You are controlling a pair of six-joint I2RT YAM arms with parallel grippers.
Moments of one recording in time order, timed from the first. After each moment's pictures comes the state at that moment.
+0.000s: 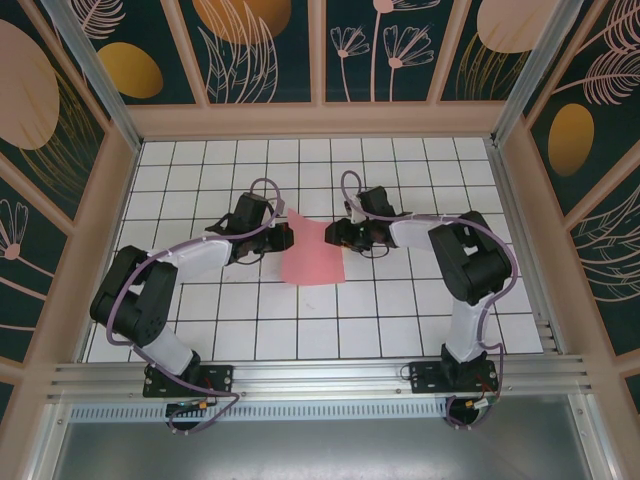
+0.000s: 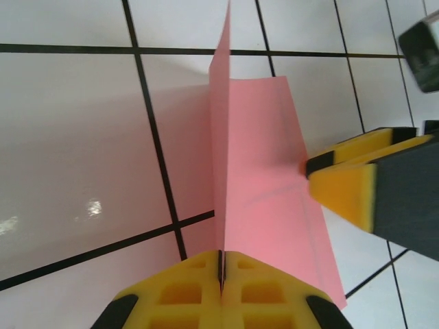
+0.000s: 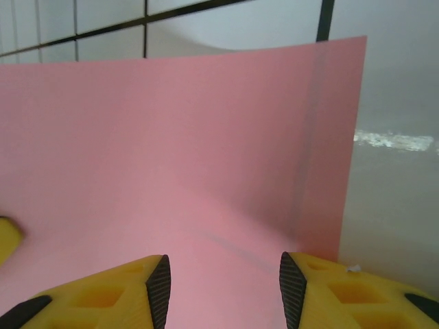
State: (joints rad) left arm -0.47 1.63 0.86 -0.06 0.34 -0.52; right arm 0.50 1.91 1.03 -0.05 -0.54 0.60
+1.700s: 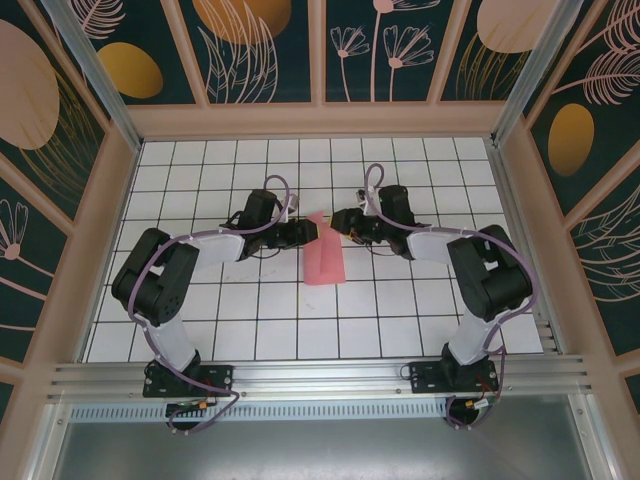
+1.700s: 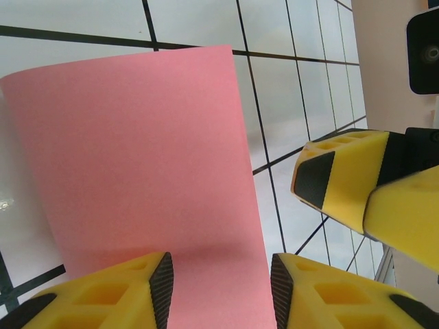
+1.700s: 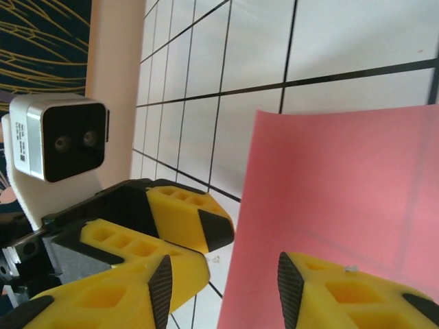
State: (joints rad) left arm -0.48 1.79 0.91 0.17 0.59 -0.71; right arm 0.44 1.75 0.84 0.36 -0.71 0.84
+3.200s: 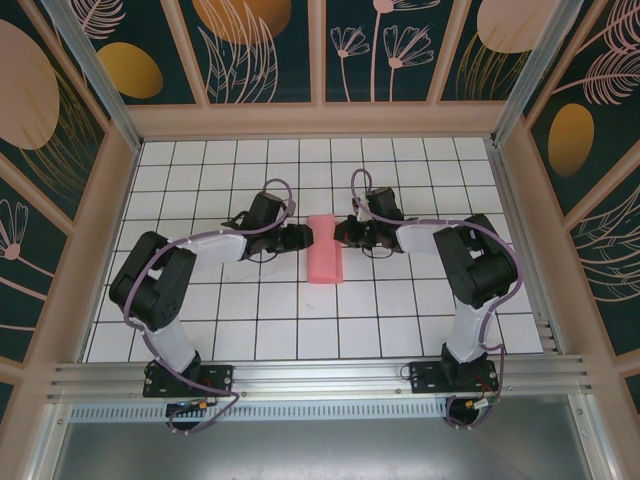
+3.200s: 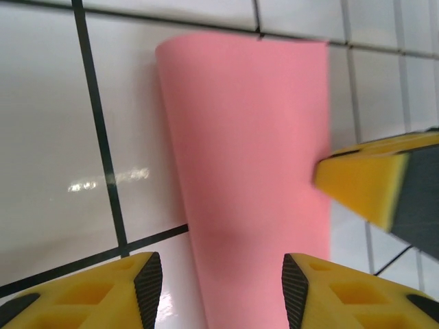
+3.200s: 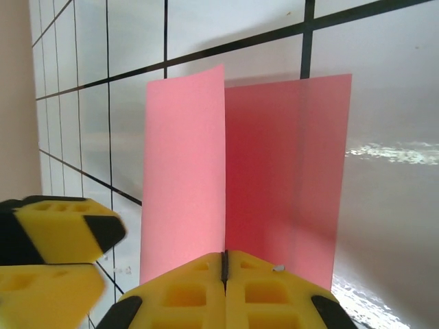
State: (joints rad) left arm -0.53 1.77 0.95 -0.06 0.35 -0.64; right arm 0.47 1.86 0.94 0.11 -0.56 0.72
